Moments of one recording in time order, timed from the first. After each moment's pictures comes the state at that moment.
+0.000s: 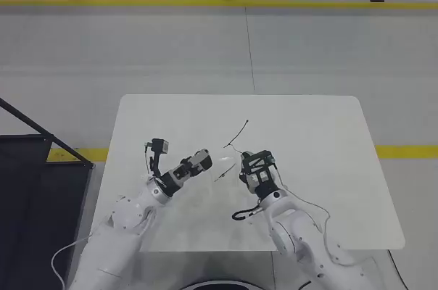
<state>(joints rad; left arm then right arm) 1.27 -1.23 -1.28 -1.54 -0.24 -0.44 -0.61 -1.16 -1.14 0.84 -1.80 -1.19 0.26 0.22</state>
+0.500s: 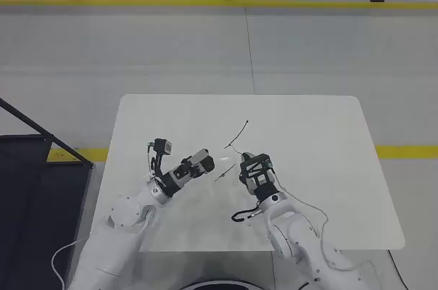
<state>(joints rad) 1.27 -1.23 -1.27 -1.55 -0.33 -0.40 -0.63 -1.18 -1.15 0.85 -1.80 -1.26 0.26 0.18</state>
